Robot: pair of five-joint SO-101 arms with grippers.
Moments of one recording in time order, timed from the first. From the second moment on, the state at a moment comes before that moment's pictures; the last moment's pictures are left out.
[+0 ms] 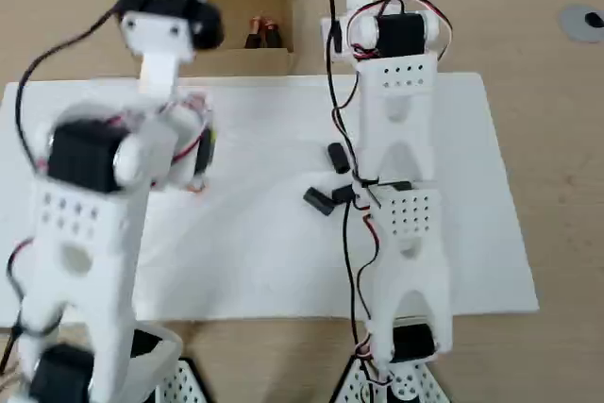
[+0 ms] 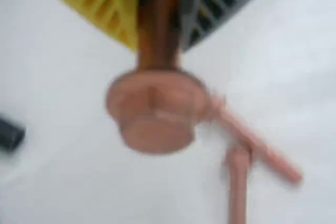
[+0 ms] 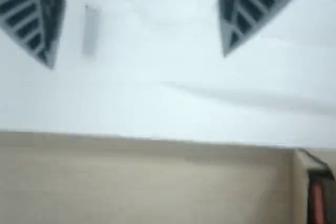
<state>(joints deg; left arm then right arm) 13.2 -27.1 -6.3 99.3 -6.3 -12.0 53.9 -92.4 101.5 -9.6</state>
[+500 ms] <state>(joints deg) 1.6 -46.6 49.6 66.9 -8.8 -12.0 49.7 -89.3 101.8 -9.7</state>
